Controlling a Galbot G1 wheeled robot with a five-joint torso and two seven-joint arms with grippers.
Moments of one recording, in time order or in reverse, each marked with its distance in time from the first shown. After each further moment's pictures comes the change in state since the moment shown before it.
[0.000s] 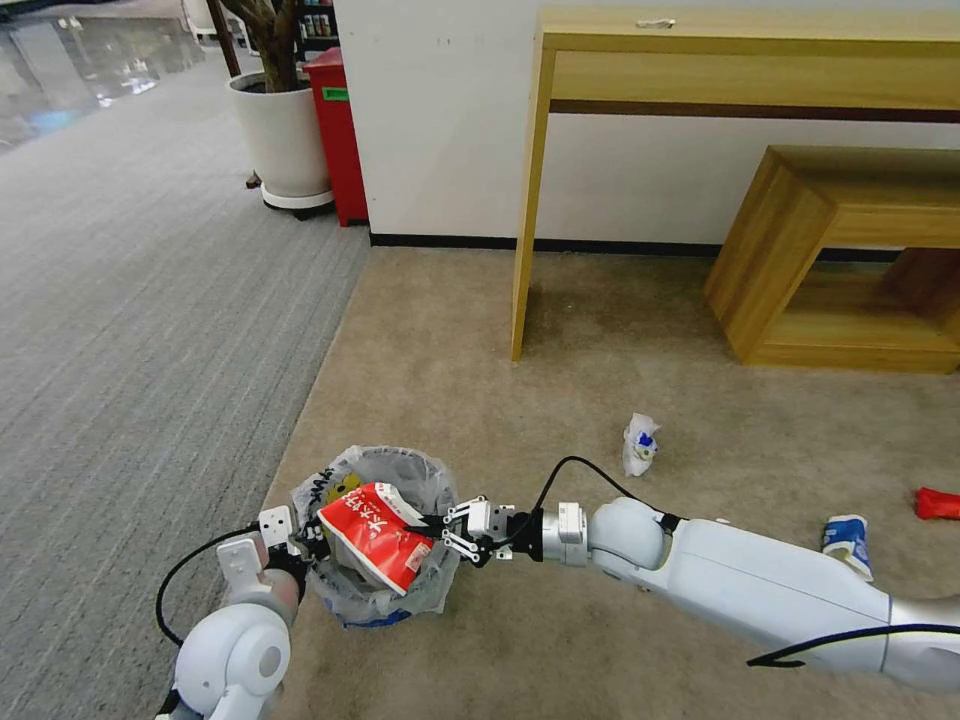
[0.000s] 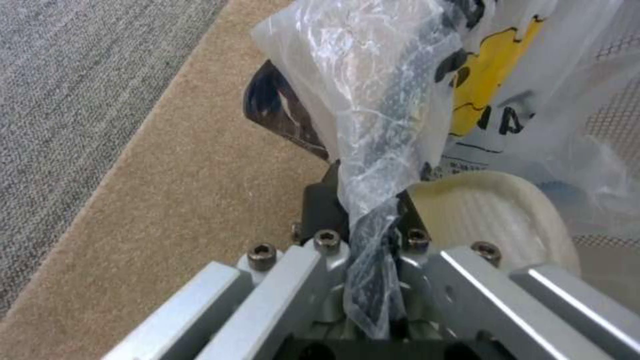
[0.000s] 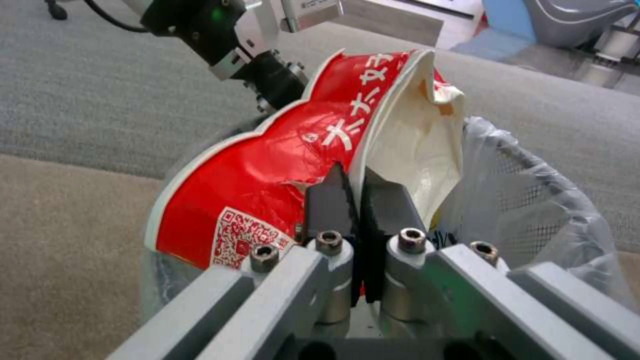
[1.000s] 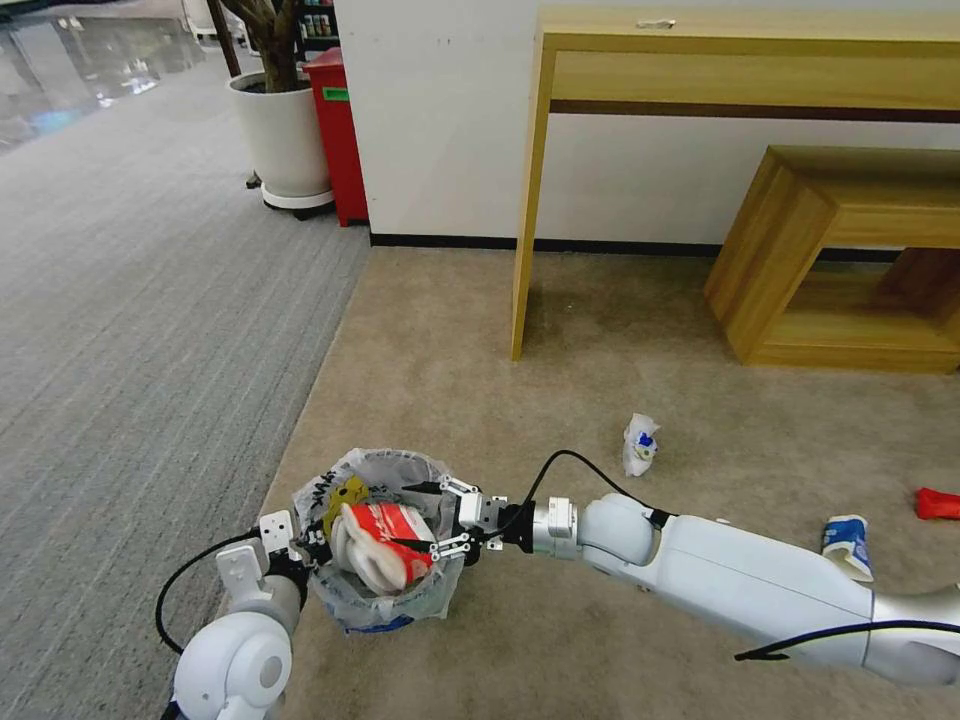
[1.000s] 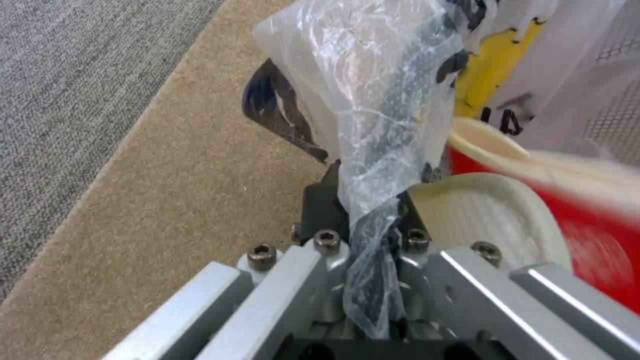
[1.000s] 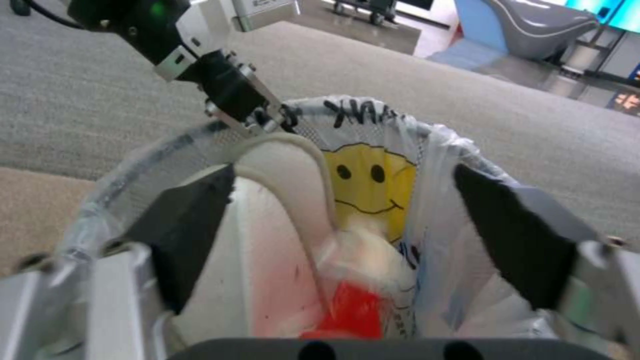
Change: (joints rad) left arm 0.024 -0.020 -0.005 -0.024 0.012 0.000 0.003; right arm -0.018 0.023 0.033 -0.015 -0.036 0.009 0.049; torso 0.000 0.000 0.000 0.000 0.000
